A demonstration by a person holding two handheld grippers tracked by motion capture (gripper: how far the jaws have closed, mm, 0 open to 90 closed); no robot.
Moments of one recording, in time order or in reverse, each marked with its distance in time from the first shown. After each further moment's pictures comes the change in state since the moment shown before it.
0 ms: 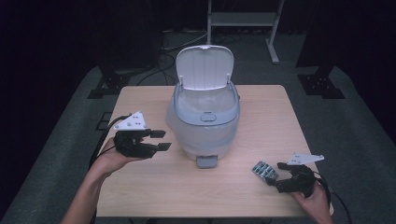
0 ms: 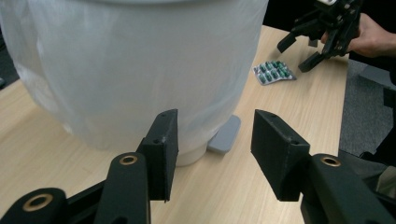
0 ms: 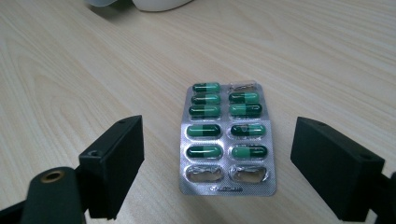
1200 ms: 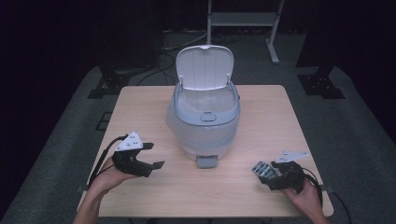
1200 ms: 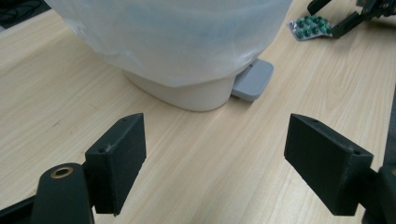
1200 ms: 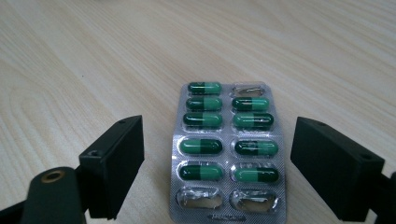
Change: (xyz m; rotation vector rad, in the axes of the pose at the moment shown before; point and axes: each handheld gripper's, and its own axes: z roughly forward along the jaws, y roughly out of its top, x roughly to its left) left arm 0.000 -0.069 0.018 0.048 0.089 -0.055; right arm 0.005 0.010 0.026 0.085 -0.046 -0.047
